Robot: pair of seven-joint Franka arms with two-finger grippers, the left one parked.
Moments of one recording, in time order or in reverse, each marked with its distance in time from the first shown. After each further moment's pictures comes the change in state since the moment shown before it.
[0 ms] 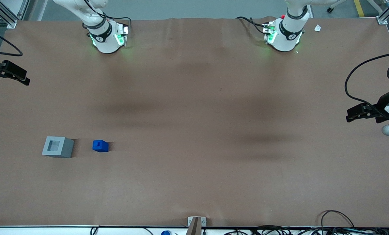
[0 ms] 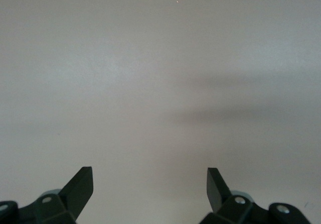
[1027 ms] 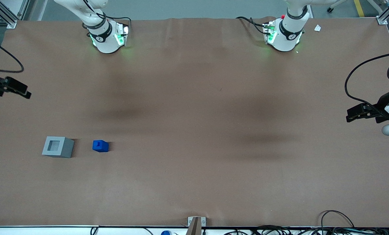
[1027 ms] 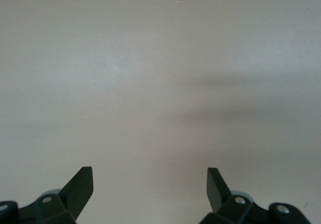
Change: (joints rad) arm -0.048 0.022 -0.018 -0.177 0.037 0.224 0.000
